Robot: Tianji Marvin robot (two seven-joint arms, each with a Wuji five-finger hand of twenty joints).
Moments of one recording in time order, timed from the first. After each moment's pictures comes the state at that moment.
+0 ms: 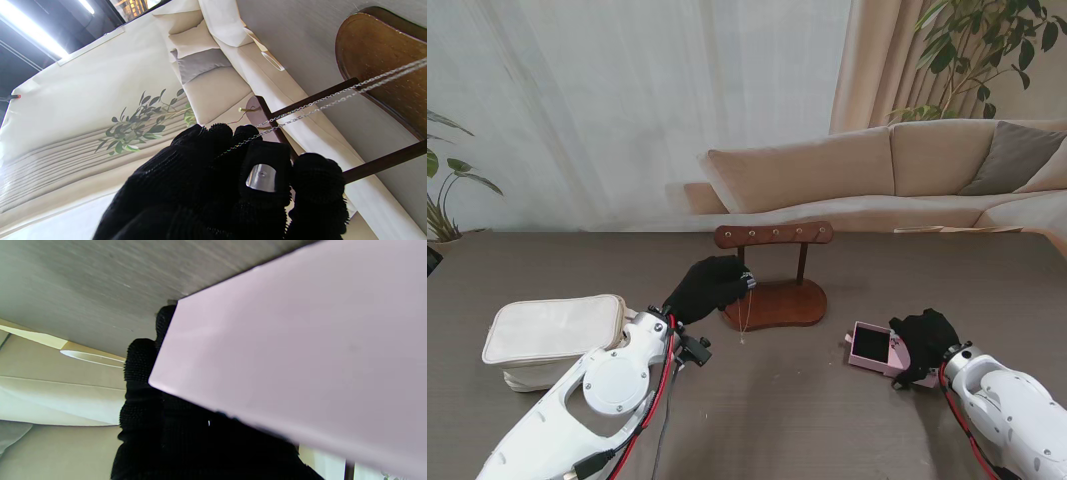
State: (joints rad) left arm 1.46 -1.18 -1.06 -1.67 0.05 -0.13 0.07; right arm -1.29 -0.92 1.04 -0.94 -1.22 -0.26 -0.45; left_hand 1.13 -0.37 0.49 -0.13 0.73 0.41 0.93 0.68 1.01 0.38 0.66 1.18 1.04 0.26 1.31 1.54 0.62 0.46 1.48 0.88; right_hand -0.30 -1.12 1.25 -0.47 0.64 0.18 1.21 0.37 1.04 0.11 0.85 0.68 1.16 0.16 0.72 0.53 0.64 0.20 1.16 0.40
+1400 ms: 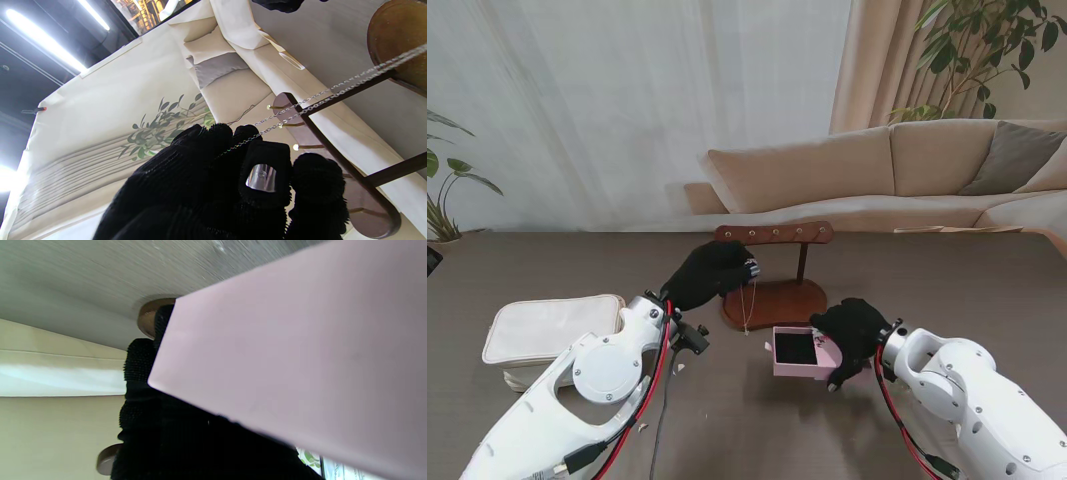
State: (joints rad) left arm 1.44 -1.17 -1.08 -1.74 0.05 -0.12 0.01; right arm -1.41 -1.00 1.15 -1.45 -1.15 -0.46 -0.02; left_hand 1.13 -0.37 0.49 -0.13 0.73 0.41 0.93 0.68 1.01 0.38 0.66 1.18 1.04 0.26 1.31 1.54 0.62 0.46 1.48 0.88; right_hand -0.30 -1.10 1.24 -0.45 0.65 0.19 1.22 0.28 1.05 0.12 0.84 0.69 1.17 0.16 0.72 0.54 0.64 0.20 1.16 0.40
